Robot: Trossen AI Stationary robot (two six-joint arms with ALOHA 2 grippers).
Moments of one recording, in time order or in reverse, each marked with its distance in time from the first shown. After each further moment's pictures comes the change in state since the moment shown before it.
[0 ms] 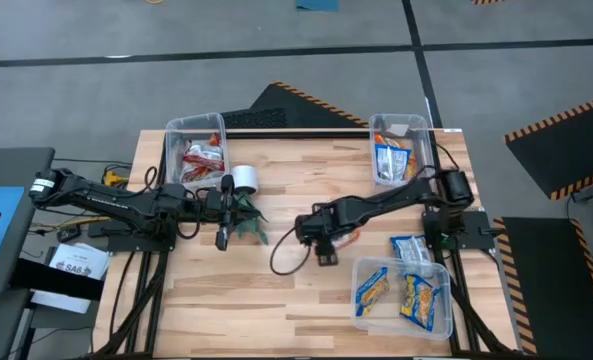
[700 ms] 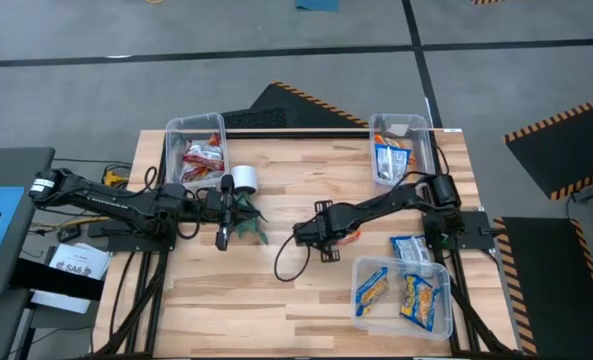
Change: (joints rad) left arm 0.000 0.000 0.001 0.001 -0.001 0.008; right arm 0.005 0.113 0.021 -0.065 0.194 -0.009
